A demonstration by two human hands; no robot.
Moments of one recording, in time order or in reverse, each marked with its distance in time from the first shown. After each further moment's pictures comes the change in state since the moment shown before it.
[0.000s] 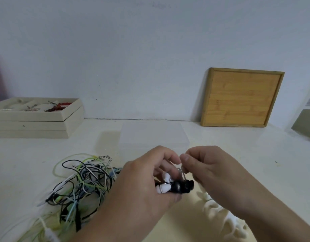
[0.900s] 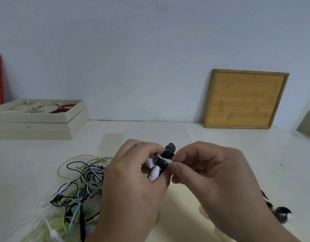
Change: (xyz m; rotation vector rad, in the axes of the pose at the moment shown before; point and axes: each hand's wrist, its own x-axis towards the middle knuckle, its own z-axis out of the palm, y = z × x) left_hand 0.007 -0.010 0.004 0.212 0.594 0.237; right_hand -0.015 -0.015 0.023 0.233 0.258 -0.317
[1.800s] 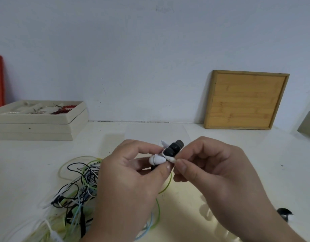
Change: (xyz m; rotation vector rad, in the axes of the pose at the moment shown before) left_hand 0.004 0.014 -0.009 -0.493 -0.079 -0.330; right_hand 0.006 0.004 -0.002 0.265 -0.055 -0.033
